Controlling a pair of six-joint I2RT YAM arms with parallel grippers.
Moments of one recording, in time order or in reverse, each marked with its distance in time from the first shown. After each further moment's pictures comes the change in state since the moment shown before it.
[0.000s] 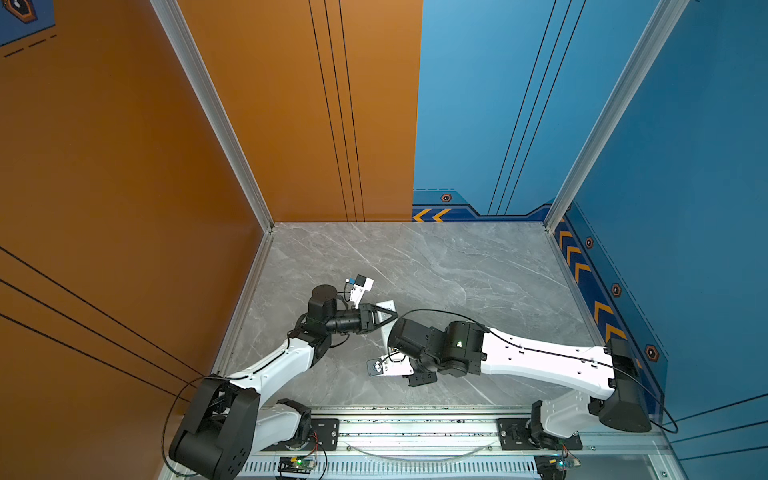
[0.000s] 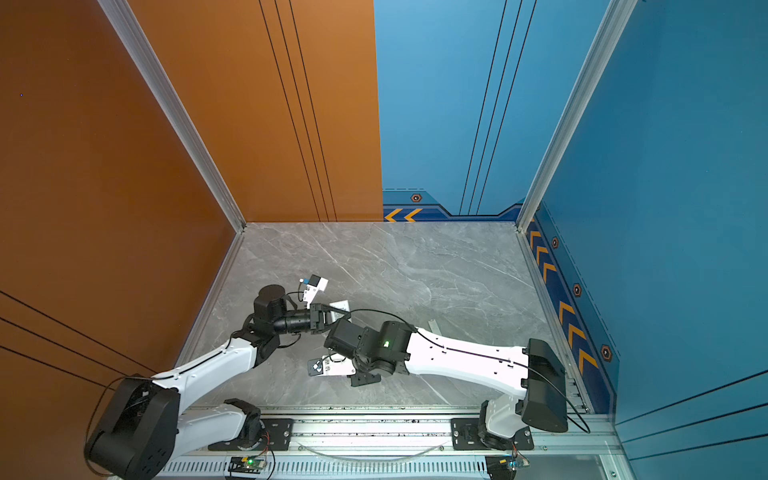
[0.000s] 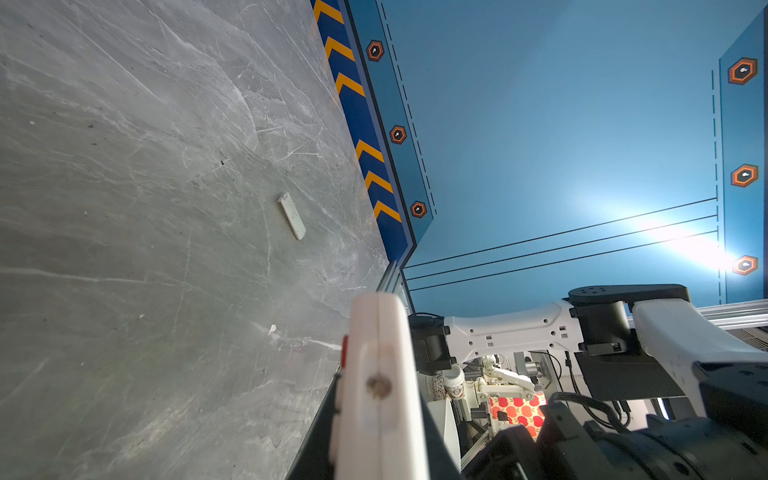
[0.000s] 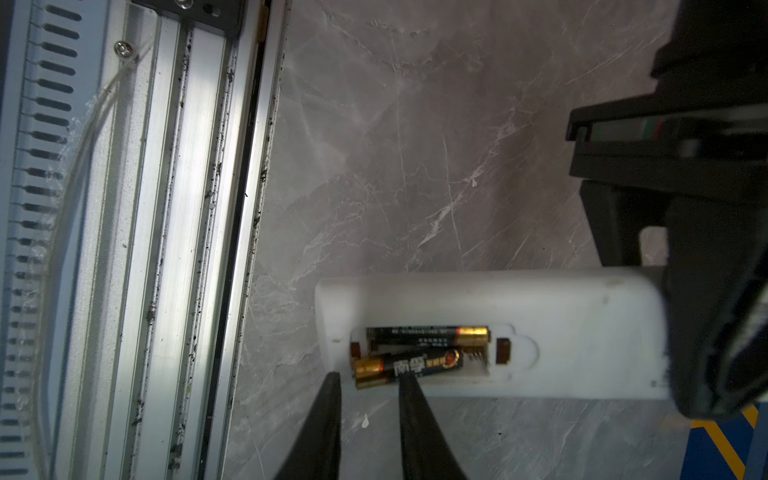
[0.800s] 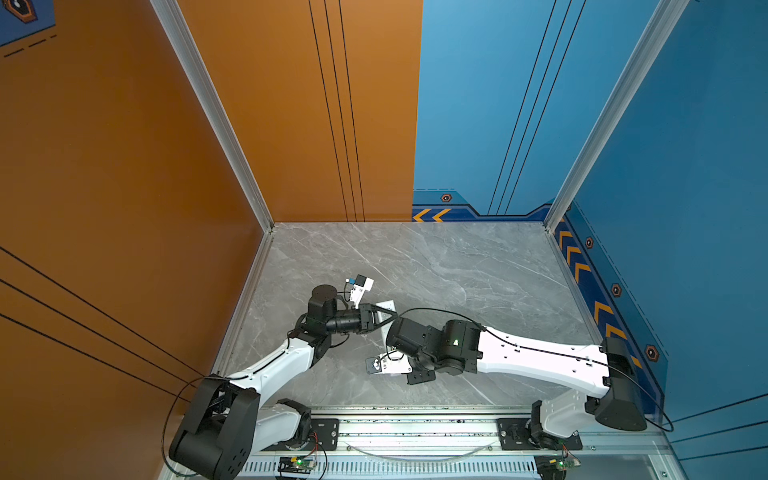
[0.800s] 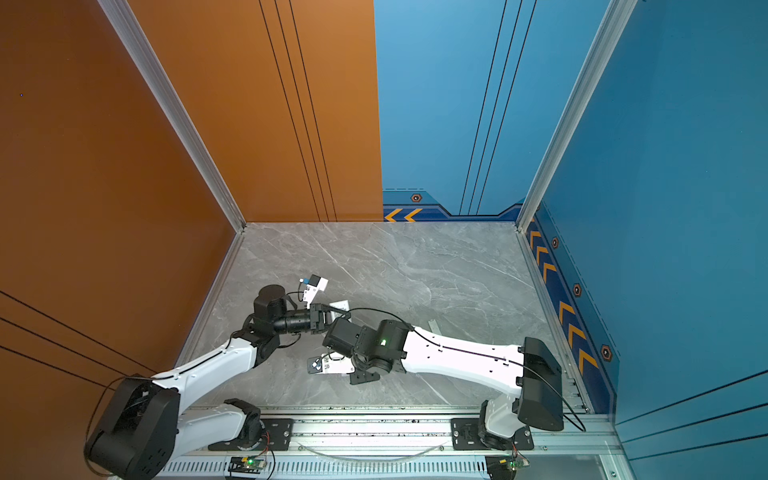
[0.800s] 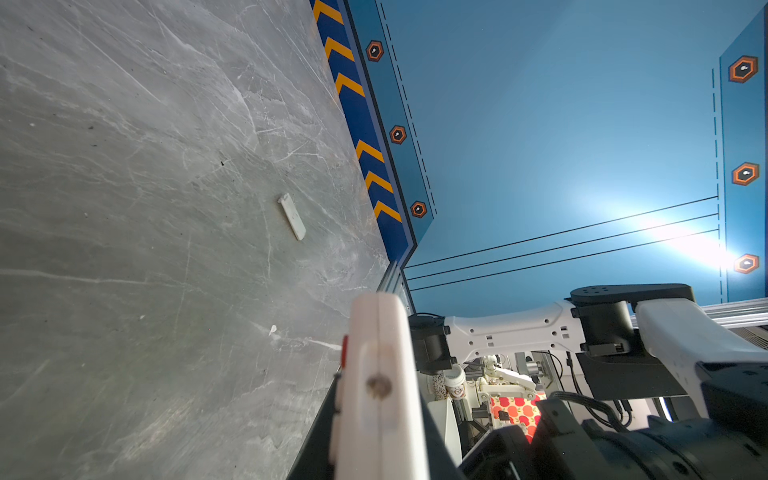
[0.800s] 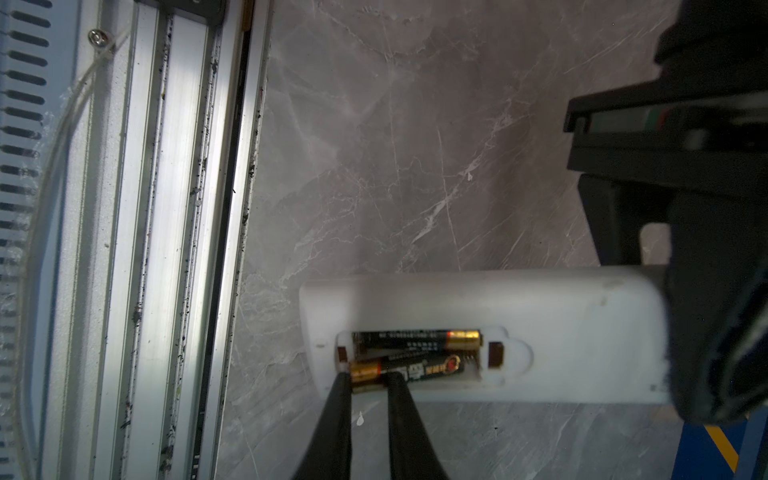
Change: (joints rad) left arm 0.000 0.000 0.000 0.000 0.000 0.004; right arm -0.007 0.020 0.014 -0.004 0.018 0.000
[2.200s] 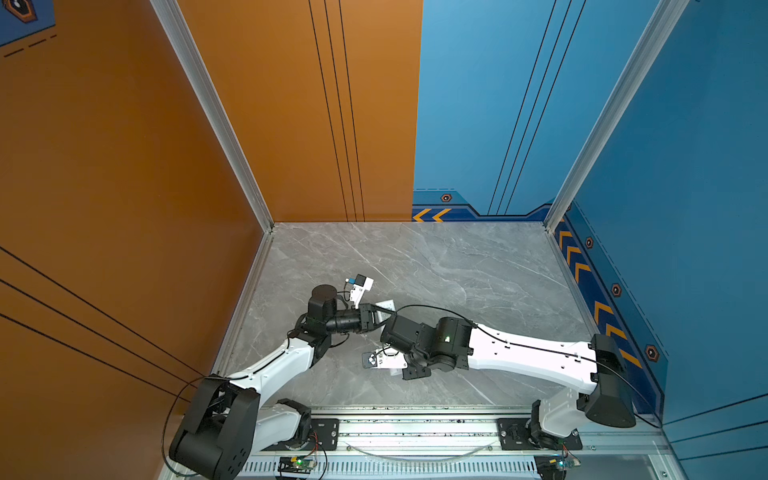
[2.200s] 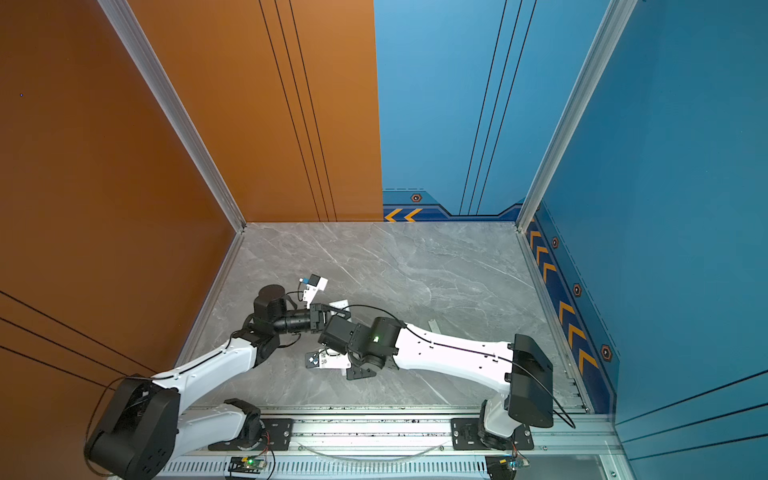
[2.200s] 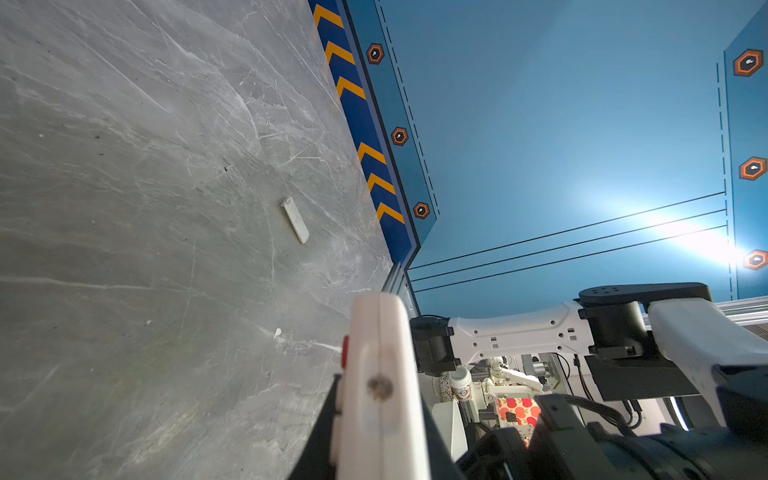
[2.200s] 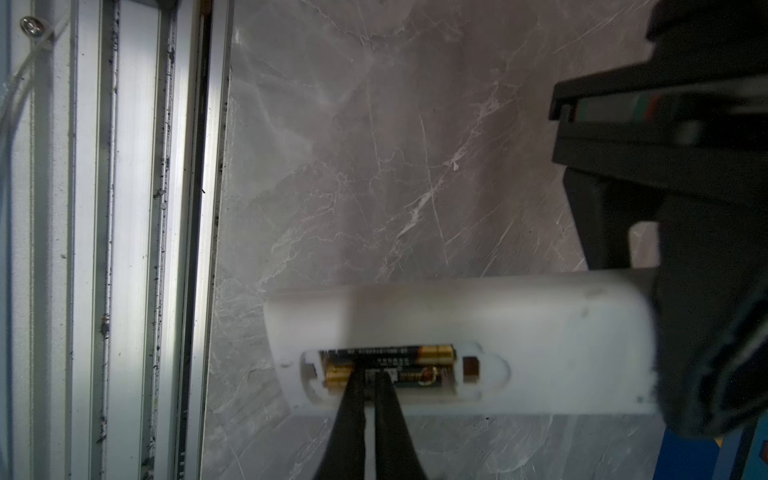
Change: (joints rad) left arm 0.000 0.000 0.000 0.000 -0.005 0.018; right arm -0.014 0.049 0.034 -0.006 0.042 0.015
